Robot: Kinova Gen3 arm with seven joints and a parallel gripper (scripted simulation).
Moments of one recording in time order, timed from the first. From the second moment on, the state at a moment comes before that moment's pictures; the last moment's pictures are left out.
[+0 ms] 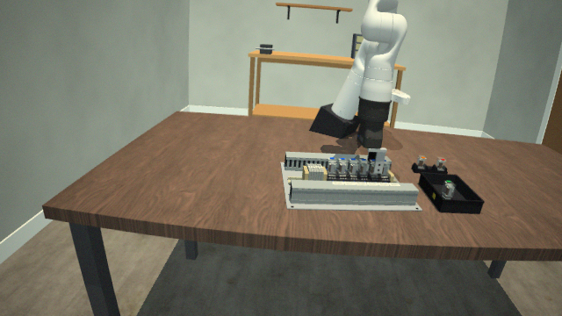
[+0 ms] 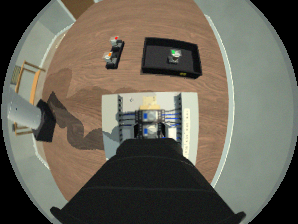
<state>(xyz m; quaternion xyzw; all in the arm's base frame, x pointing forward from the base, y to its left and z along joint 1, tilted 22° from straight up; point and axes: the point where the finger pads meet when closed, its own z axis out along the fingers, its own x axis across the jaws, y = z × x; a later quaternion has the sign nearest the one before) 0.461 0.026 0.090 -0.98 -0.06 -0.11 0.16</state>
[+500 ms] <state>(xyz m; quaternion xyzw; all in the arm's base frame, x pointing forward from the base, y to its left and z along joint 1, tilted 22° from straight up) 0.460 0.025 0.094 -0.98 -0.06 -0.11 0.16</state>
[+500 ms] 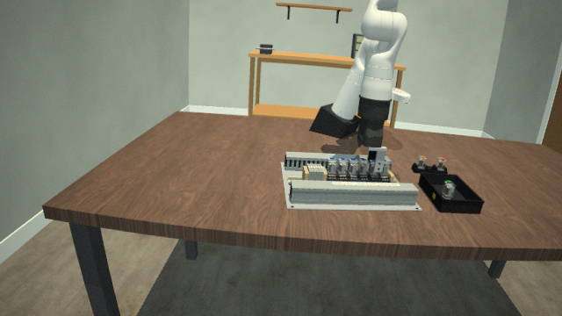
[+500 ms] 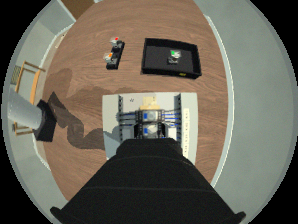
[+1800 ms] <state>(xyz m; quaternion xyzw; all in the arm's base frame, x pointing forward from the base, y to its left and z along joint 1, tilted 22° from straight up) 0.459 0.023 0.101 -0.98 -0.06 -0.11 0.16</state>
